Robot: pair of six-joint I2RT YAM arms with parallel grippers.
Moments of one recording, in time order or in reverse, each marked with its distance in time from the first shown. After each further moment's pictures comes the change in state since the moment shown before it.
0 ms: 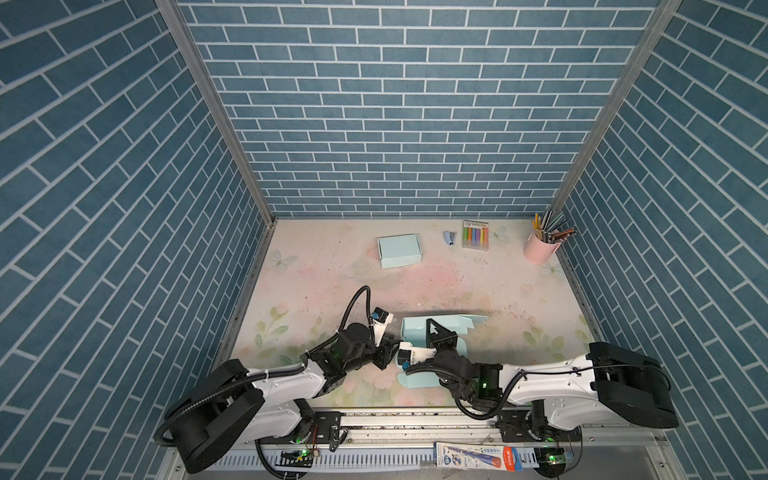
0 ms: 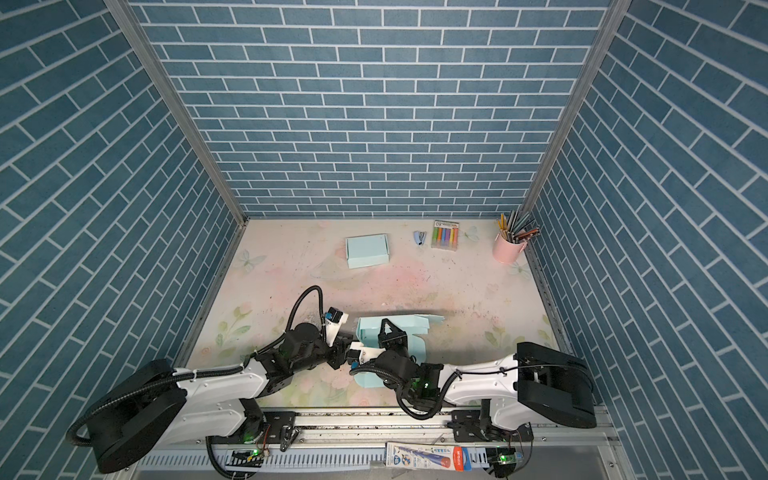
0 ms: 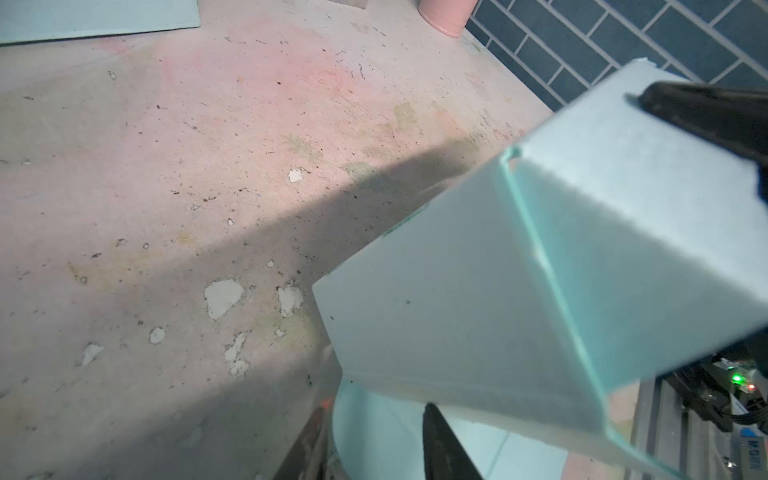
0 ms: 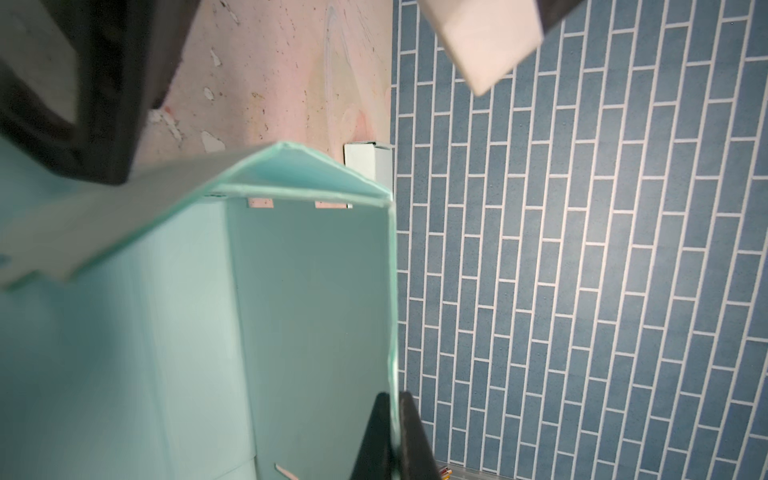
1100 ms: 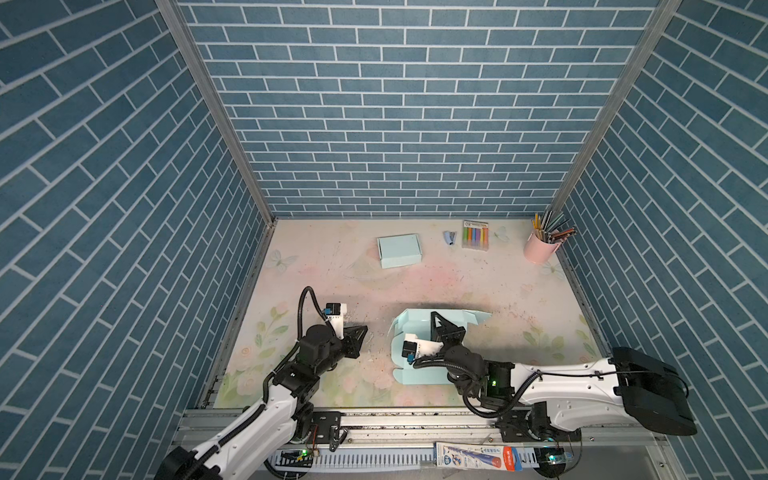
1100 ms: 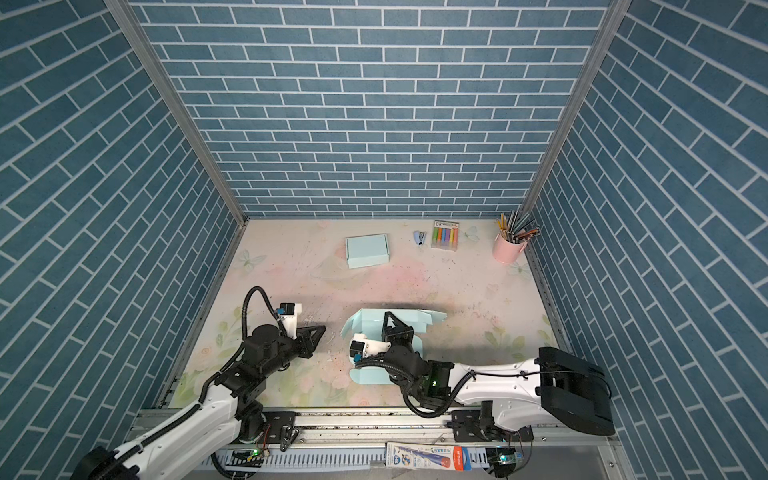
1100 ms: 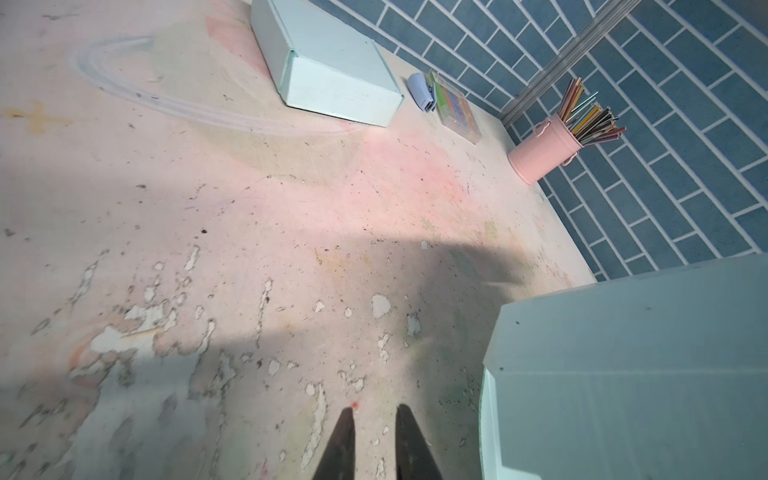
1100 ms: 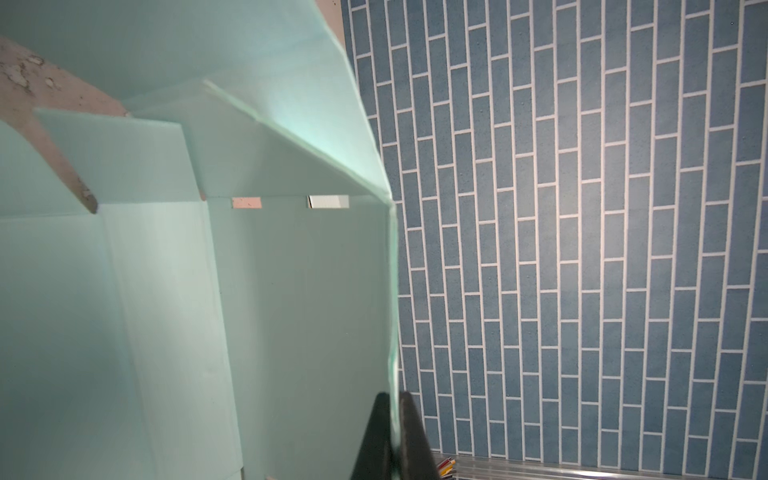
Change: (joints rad) left arm 0.343 -0.443 -0.080 -0.290 0.087 -0.212; right arm -0.016 -0.123 0.000 0.010 -0.001 0.017
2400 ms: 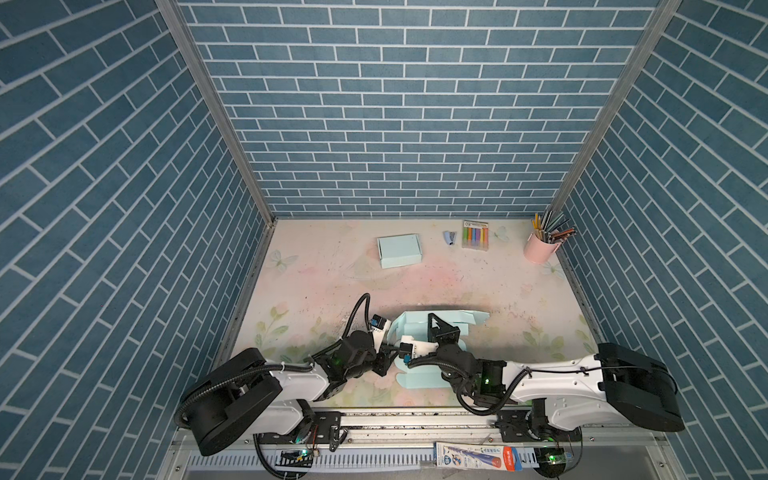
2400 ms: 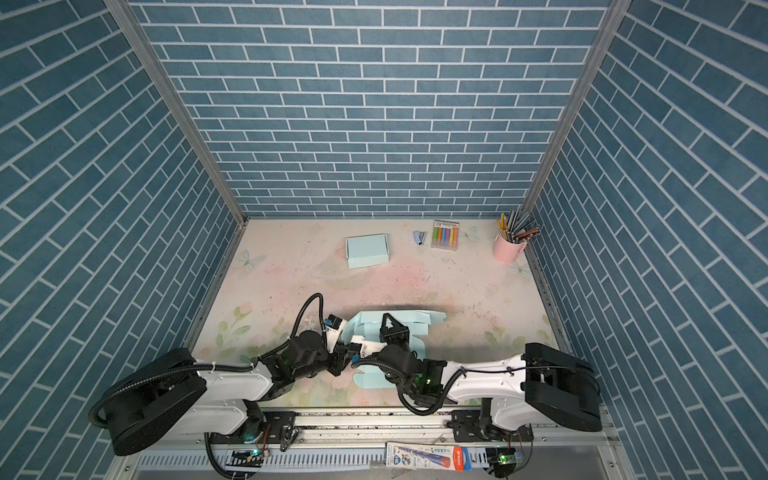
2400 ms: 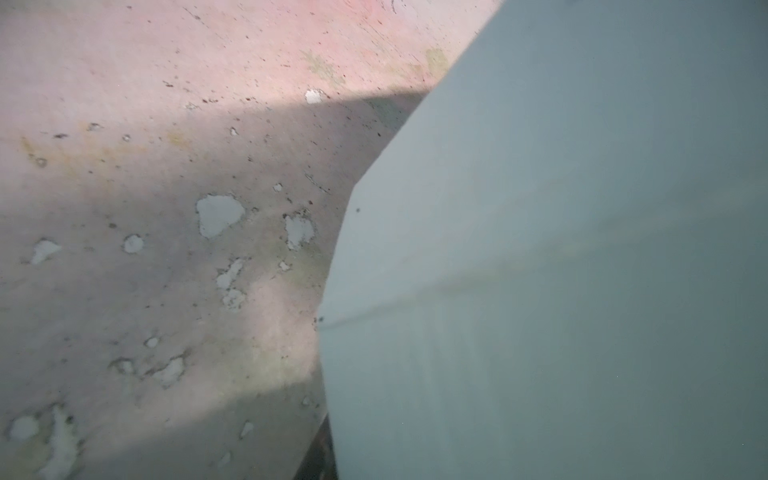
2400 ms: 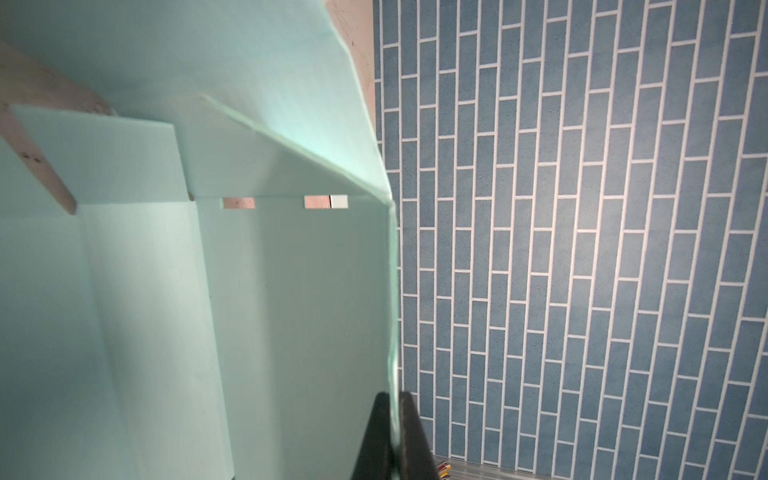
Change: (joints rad) left arm -0.381 0.516 0.019 0.365 -0.136 0.074; right arm -0.016 0.055 0.013 -0.014 -0.012 -0.006
